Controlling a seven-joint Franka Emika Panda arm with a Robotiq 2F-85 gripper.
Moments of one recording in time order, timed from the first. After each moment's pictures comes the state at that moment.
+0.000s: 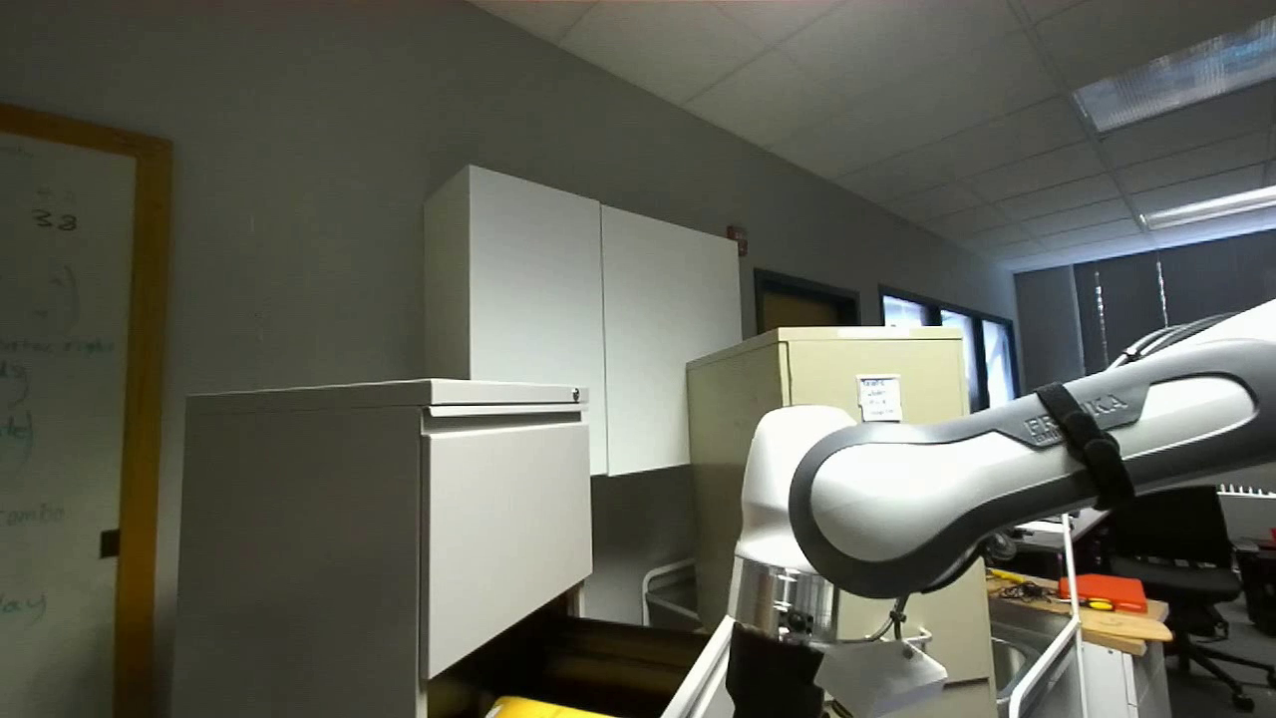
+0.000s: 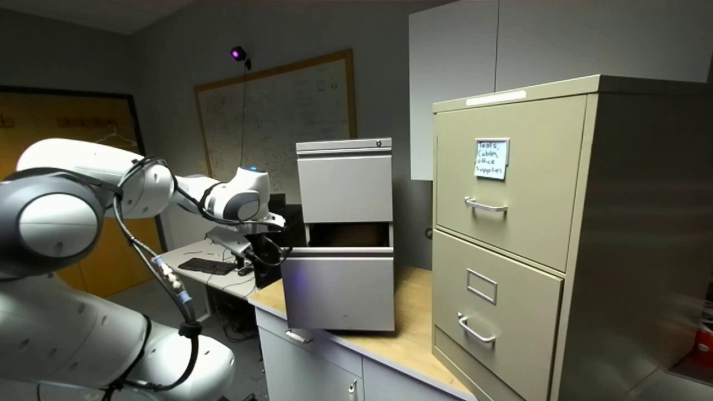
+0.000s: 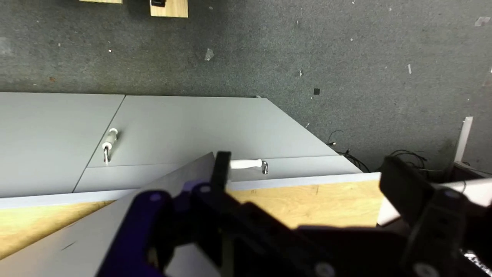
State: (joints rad) arm 0.22 -0.69 0.16 -2.62 0.38 2.03 0.16
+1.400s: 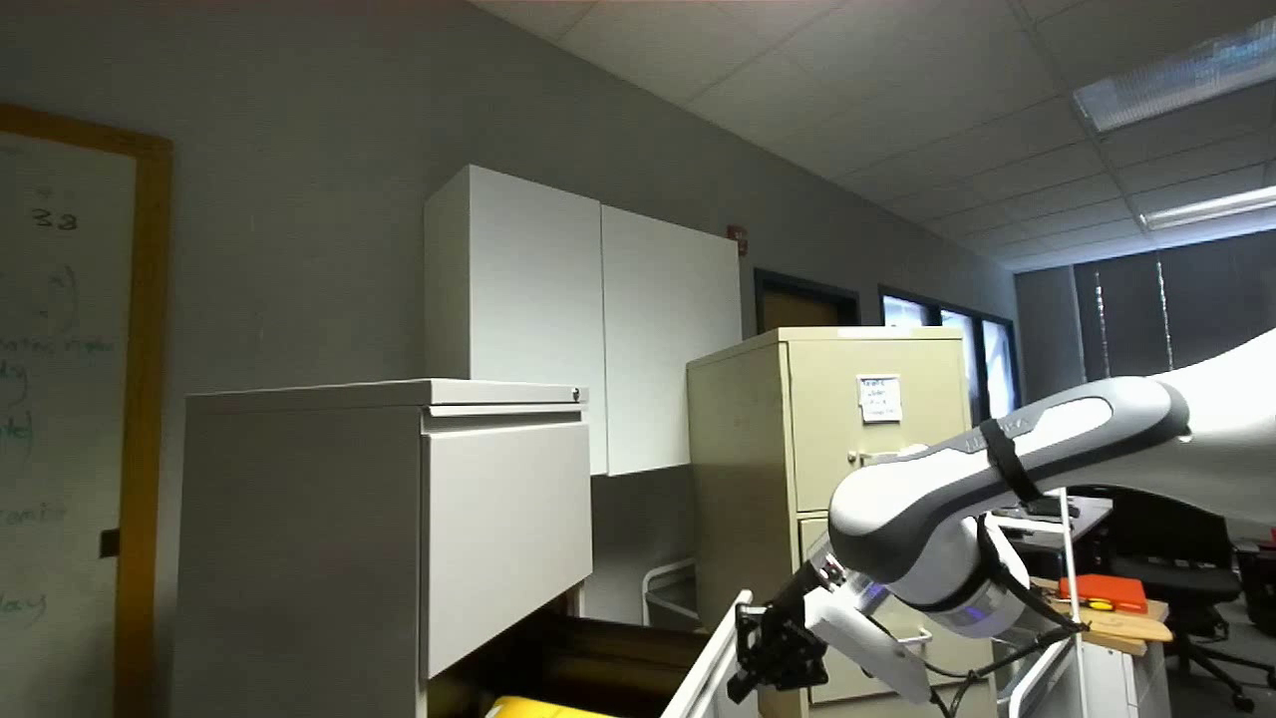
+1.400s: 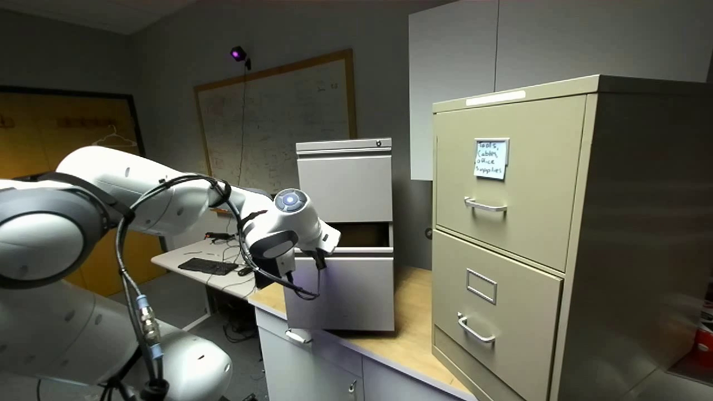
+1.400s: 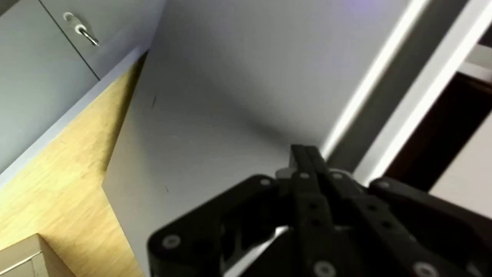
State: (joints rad) arm 0.12 -0.67 -0.10 -2.78 0.67 2.72 0.15
